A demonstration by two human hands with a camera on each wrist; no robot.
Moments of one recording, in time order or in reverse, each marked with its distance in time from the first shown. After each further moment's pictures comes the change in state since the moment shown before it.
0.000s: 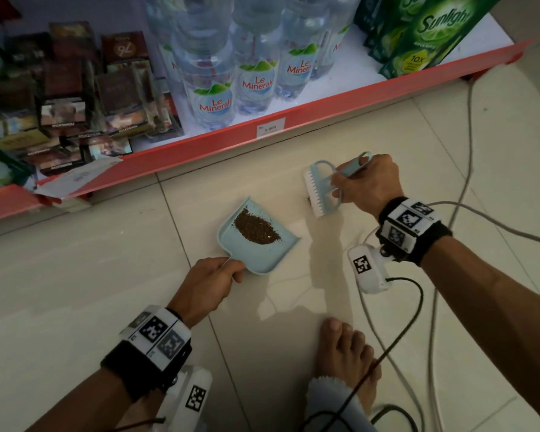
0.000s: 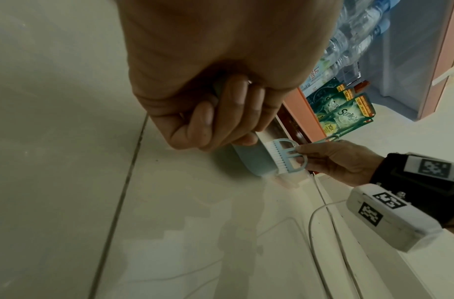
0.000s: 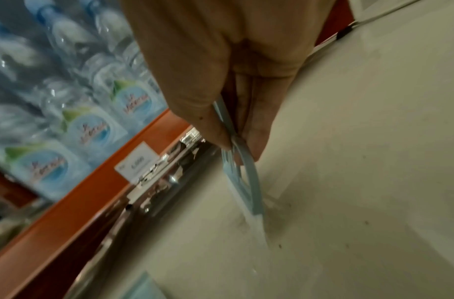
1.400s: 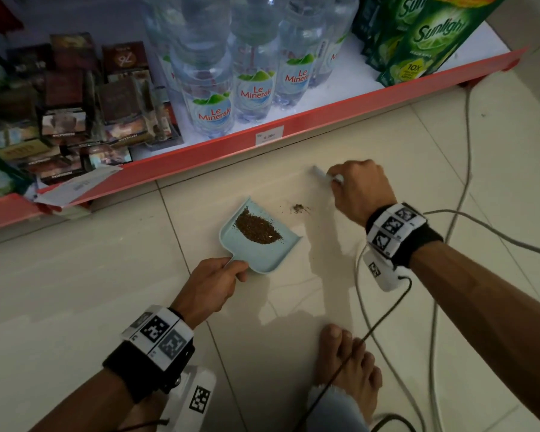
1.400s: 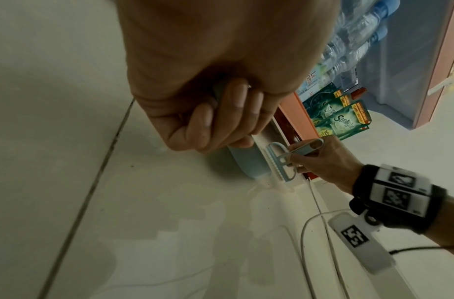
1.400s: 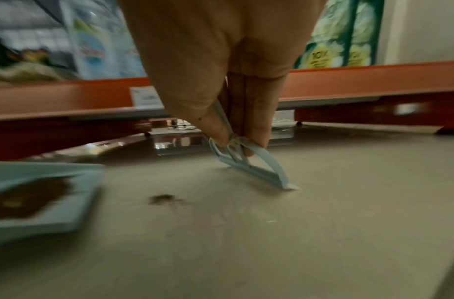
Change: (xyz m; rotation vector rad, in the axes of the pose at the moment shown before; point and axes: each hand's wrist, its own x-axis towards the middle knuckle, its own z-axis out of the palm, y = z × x) left_hand 0.002 0.015 0.002 -0.029 -0.030 -0.021; right_hand -0.011 -0.017 -0.001 -0.781 -0.067 -0.457
